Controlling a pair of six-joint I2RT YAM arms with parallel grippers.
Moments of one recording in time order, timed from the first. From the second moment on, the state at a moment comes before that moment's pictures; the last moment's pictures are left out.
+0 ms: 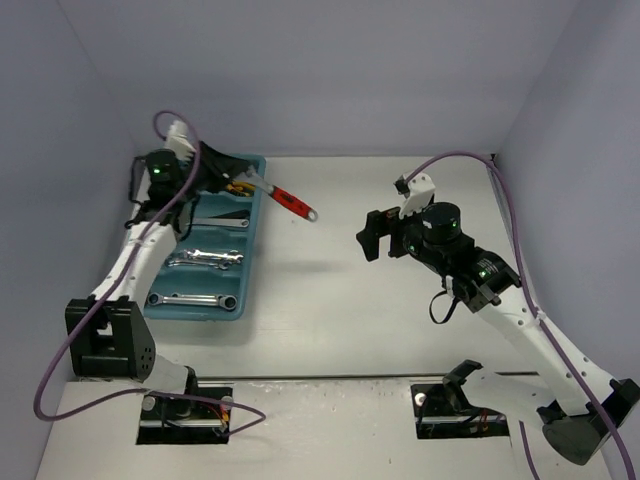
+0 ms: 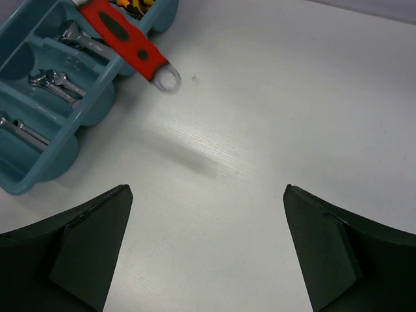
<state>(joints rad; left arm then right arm) -0.05 1.46 1.19 0.12 0.55 -0.94 0.61 1.01 1.07 -0.44 0.05 0.19</state>
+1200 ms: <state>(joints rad) 0.36 1.91 1.35 0.16 0.61 -0.94 0.60 1.03 0.96 -0.47 0.05 0.21</state>
